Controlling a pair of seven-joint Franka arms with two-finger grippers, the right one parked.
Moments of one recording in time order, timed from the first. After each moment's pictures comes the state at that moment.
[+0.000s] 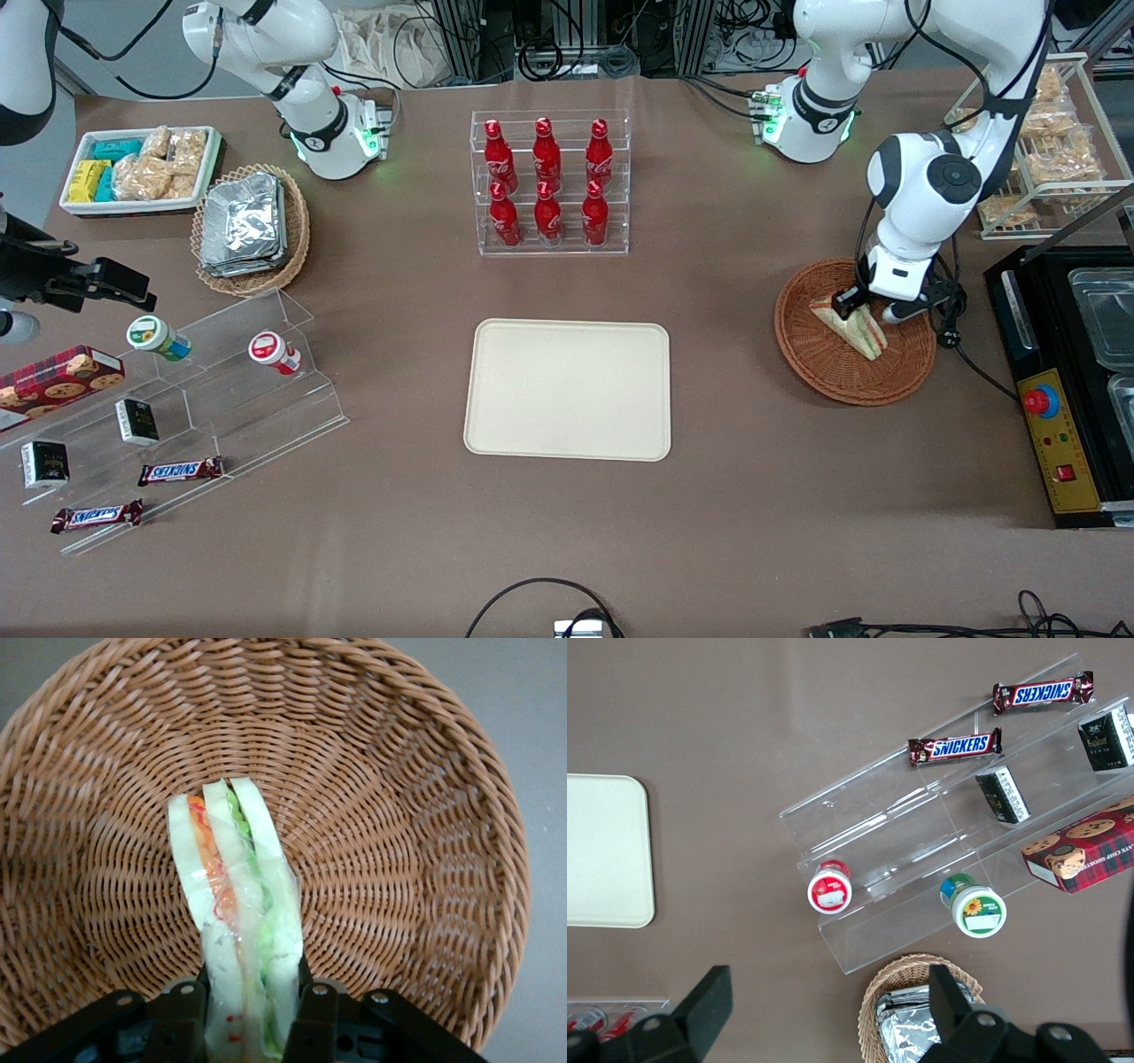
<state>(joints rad) 0.02 0.01 -0.06 -2.67 0.02 2.80 -0.44</state>
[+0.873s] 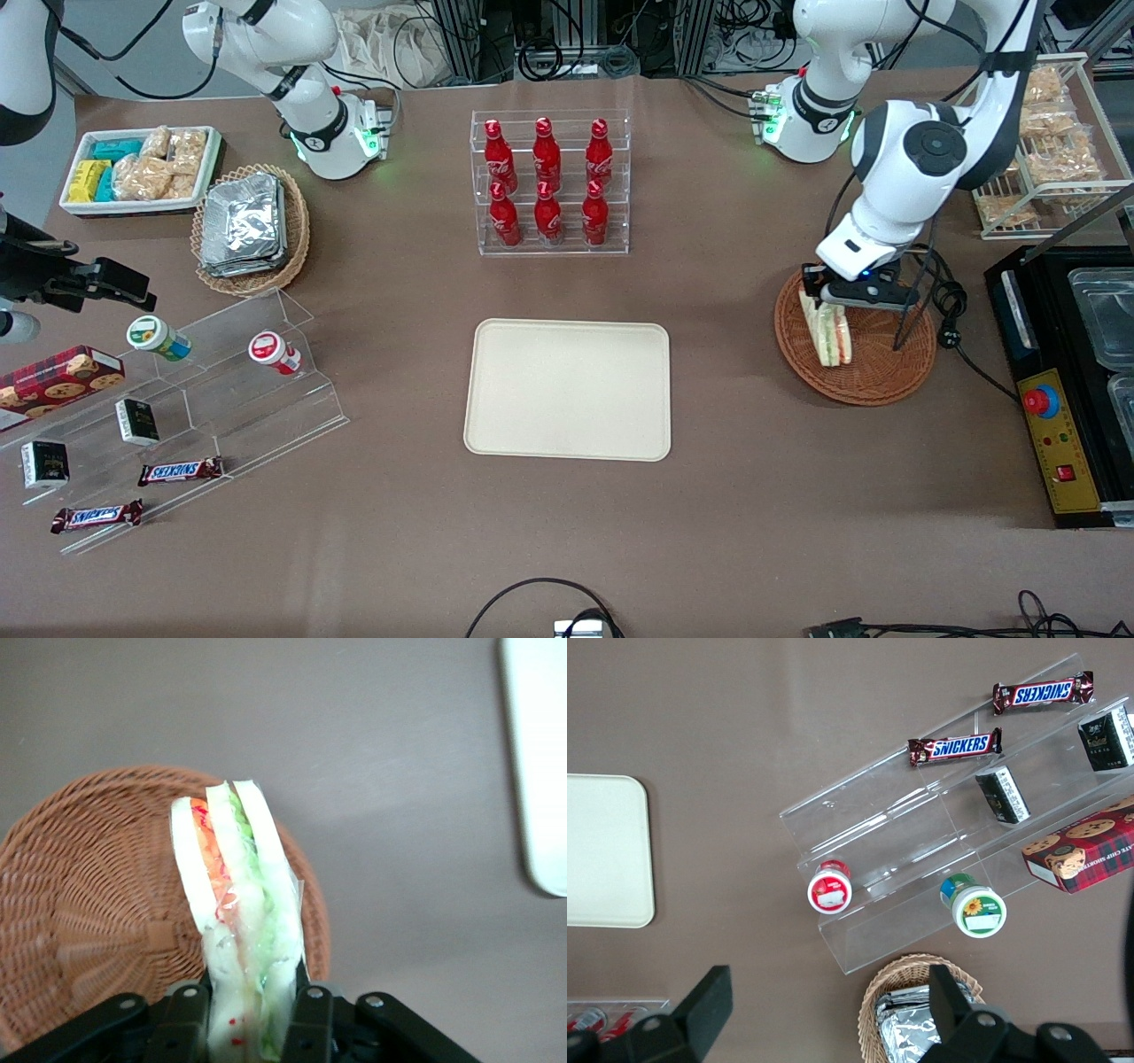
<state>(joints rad) -0.06 -0.12 -0.19 -2.50 0.01 2.52 -0.07</state>
